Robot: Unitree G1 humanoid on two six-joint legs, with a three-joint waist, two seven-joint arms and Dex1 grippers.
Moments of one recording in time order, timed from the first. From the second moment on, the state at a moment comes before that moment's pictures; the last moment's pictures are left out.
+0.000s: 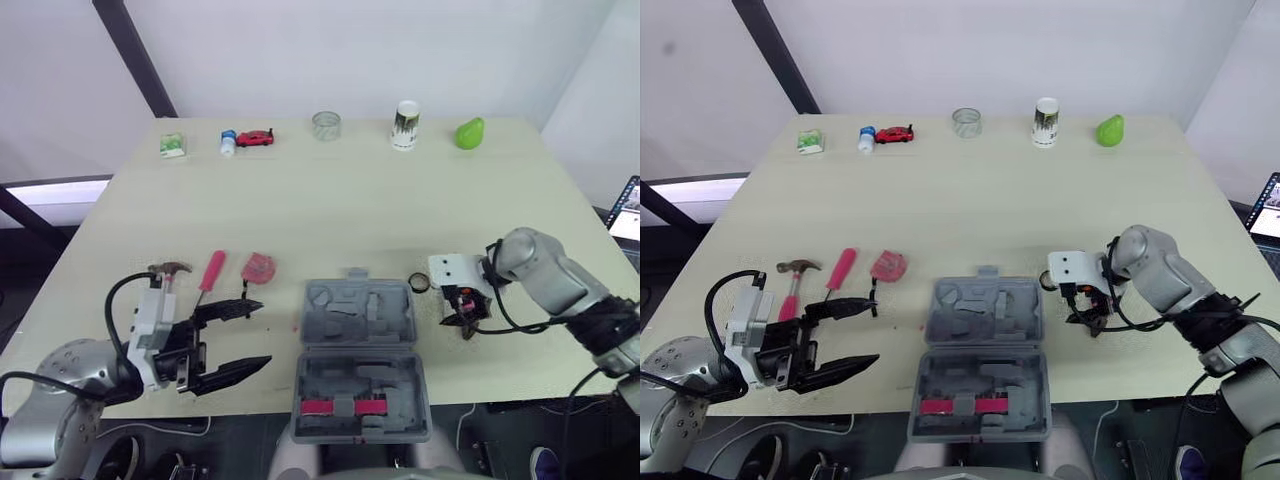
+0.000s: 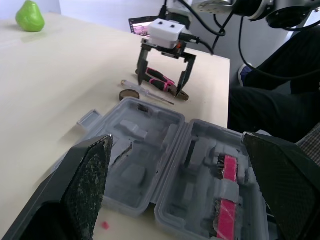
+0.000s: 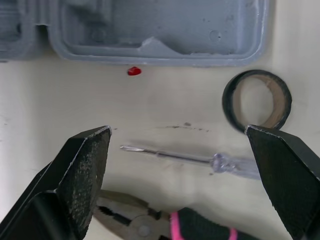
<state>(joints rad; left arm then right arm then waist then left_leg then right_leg) 0.23 0.76 0.35 -0.31 -0.71 0.24 -1.35 -0.75 -0.76 0.62 0.14 -0.17 0.38 1.33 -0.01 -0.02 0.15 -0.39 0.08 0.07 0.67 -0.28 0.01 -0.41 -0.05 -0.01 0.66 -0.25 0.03</state>
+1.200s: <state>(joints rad) 0.13 0.74 0.34 -0.28 -0.73 0.21 -1.35 -0.87 -0.58 0.68 0.41 -0.40 0.32 1.37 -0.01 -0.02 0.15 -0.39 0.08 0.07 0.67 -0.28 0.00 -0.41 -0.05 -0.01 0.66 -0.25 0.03</state>
